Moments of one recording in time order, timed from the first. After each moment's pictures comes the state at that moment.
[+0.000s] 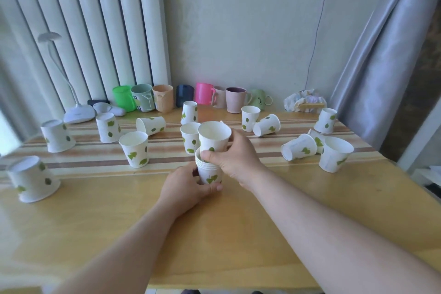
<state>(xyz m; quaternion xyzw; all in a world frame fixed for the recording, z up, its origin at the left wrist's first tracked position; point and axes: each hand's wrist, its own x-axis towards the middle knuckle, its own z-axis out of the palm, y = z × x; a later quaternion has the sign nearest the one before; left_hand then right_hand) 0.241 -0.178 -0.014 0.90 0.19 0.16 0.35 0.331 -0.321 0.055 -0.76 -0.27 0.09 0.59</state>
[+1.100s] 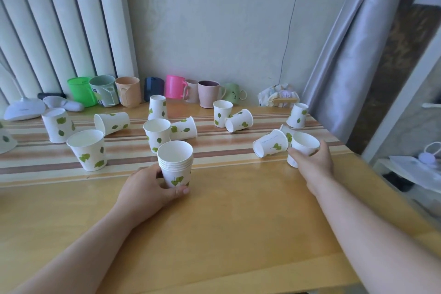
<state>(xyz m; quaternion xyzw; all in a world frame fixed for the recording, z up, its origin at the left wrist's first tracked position) 0.250 -0.172 -0.023 0.91 0.19 0.15 0.33 0.487 -0.526 -0.018 -0.80 0.06 -0.11 0.59</state>
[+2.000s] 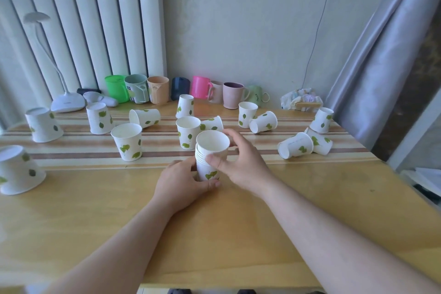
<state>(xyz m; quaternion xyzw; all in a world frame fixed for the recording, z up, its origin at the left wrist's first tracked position) 0.245 -0.178 -0.020 0.92 0.17 0.18 0.31 0.338 -0.350 0.034 -0.81 -0.33 0.05 0.47</state>
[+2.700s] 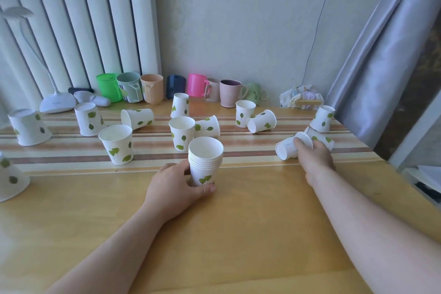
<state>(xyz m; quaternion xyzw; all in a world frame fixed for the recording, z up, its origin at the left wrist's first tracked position) 0.250 -0.176 -0.022 0.92 0.17 0.18 0.29 0.495 -0.456 -0.009 -0.84 0.11 -0.05 0.53</state>
